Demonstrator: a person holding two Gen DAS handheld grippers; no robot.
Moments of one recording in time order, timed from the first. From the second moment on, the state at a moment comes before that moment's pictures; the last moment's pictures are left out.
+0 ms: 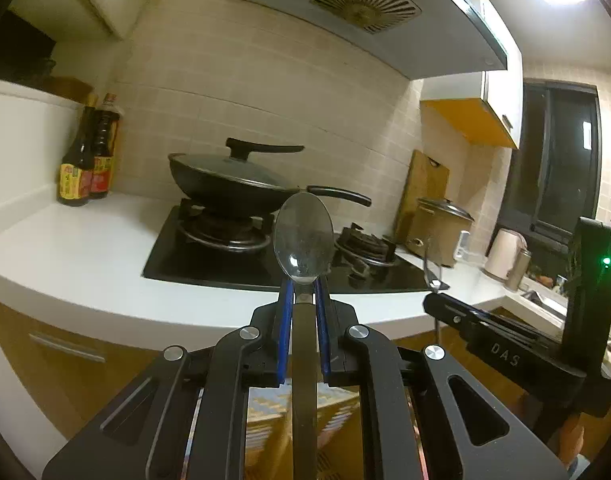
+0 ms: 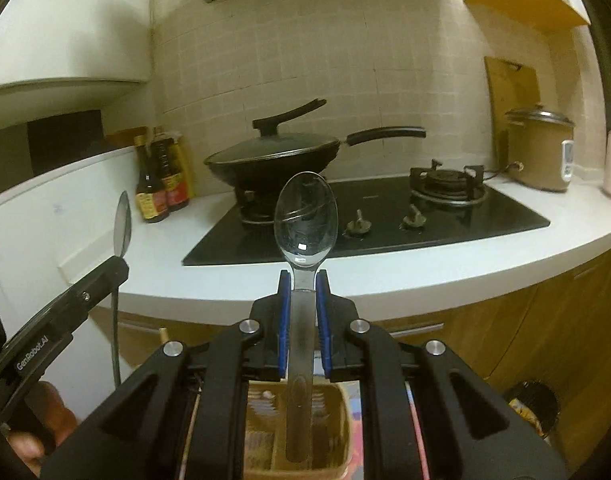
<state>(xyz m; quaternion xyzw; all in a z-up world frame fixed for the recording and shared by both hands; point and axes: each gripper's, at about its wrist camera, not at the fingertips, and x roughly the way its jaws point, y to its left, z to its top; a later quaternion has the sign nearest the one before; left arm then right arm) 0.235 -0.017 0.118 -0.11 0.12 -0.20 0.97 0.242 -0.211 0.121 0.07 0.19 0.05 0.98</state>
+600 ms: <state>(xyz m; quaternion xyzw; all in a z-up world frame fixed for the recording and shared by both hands) 0.216 -0.002 0.079 -0.10 0.13 -0.20 0.96 0.215 -0.230 0.089 0.11 0.22 0.09 0.97</state>
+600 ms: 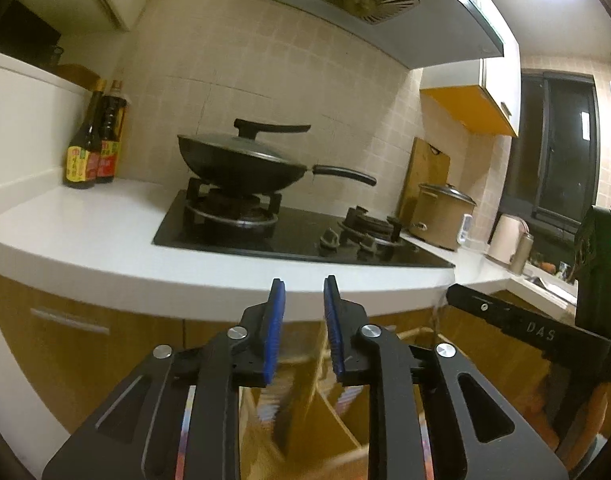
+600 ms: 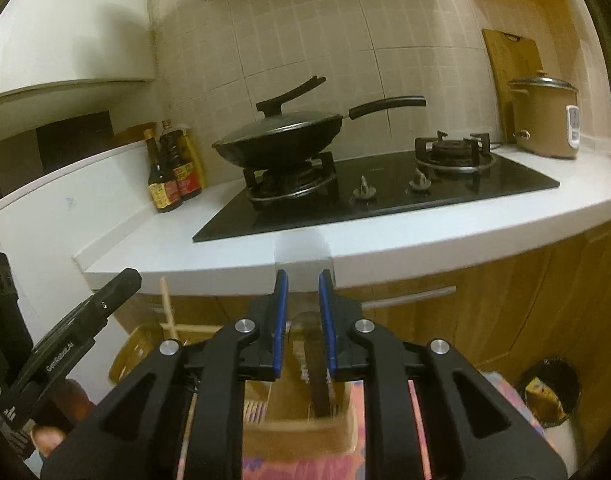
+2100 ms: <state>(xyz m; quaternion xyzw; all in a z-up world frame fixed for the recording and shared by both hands) 0.061 0.012 -0.050 0.00 0.43 -0.19 0.88 0.028 -0.193 -0.050 0.11 0.48 0.13 0.86</state>
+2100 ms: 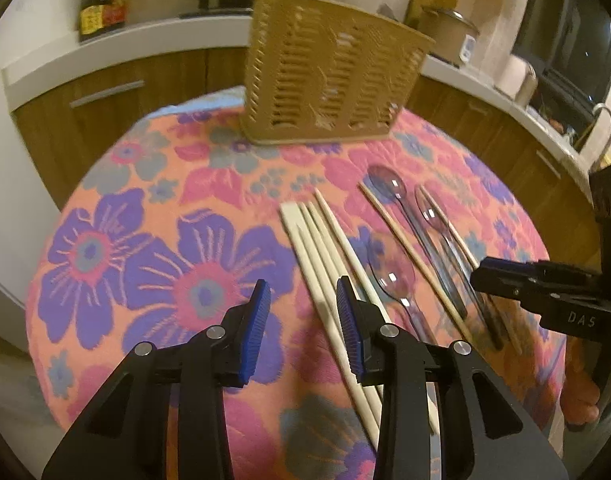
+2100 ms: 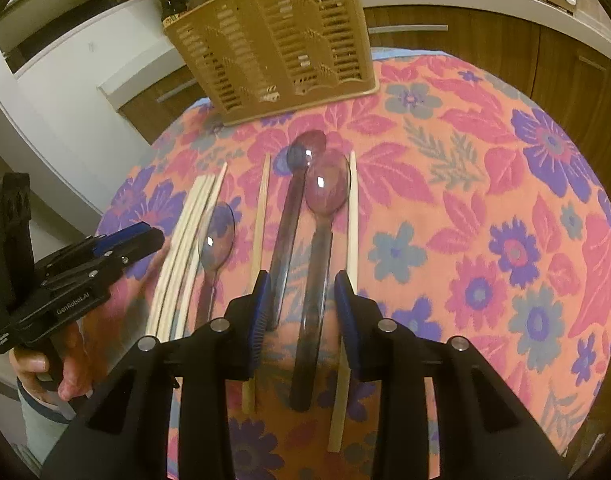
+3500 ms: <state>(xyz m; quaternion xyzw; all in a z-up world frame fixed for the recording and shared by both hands) 0.080 -0.012 -0.054 0.08 0.48 -0.14 0.86 0.075 -0.173 -0.053 0.05 0.54 0.09 0.83</state>
